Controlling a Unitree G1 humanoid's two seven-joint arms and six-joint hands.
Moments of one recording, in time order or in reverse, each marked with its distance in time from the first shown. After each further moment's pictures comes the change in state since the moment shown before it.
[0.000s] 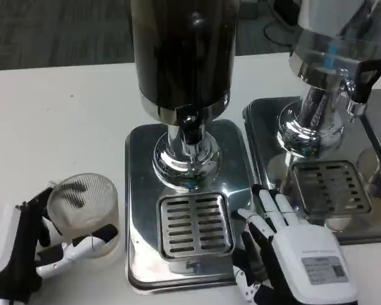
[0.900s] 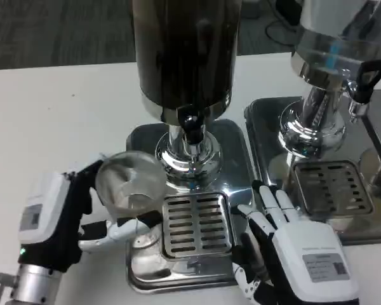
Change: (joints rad) left arm -0.113 -0.033 -0.100 -0.087 0.120 0.046 0.006; right arm 0.008 0.013 0.002 -0.031 -0.008 0.005 0.015
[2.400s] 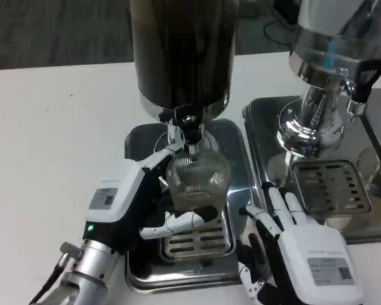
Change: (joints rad) left arm -0.257 -0.096 -0.270 0.288 0.064 0.050 0.116; right arm 0.028 0.034 0.000 -0.005 -0.033 0.046 -0.021
